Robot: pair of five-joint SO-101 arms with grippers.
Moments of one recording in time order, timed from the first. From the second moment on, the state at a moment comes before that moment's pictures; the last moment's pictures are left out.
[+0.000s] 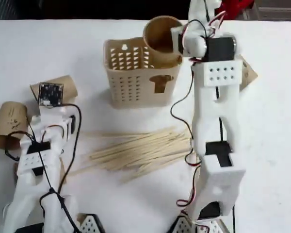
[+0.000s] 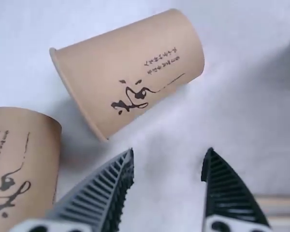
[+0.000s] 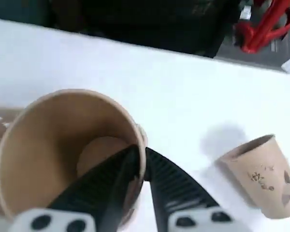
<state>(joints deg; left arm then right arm) -19.8 -33.6 72.1 17.5 -16.4 -9.0 21.1 -54.2 84.6 7.3</state>
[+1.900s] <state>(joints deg) -19.8 -33.6 72.6 17.5 -16.4 13.4 72.4 -79.5 60.4 18.4</state>
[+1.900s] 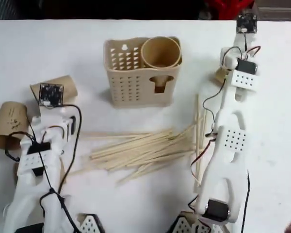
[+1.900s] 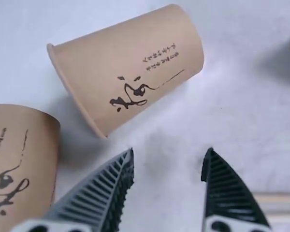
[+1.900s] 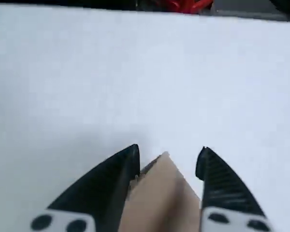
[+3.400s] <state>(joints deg) -19.8 -33.6 72.6 17.5 -16.4 44.9 37.8 -32.9 89.3 45.1</state>
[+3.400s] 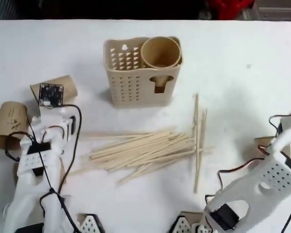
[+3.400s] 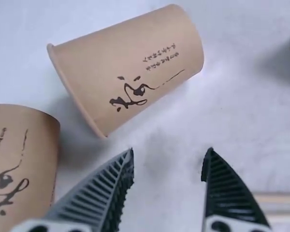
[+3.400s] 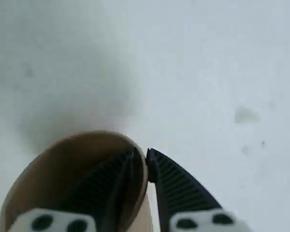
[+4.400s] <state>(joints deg) -19.8 -33.6 72.6 17.5 -16.4 34.5 10.5 -38.5 89.6 19.9</state>
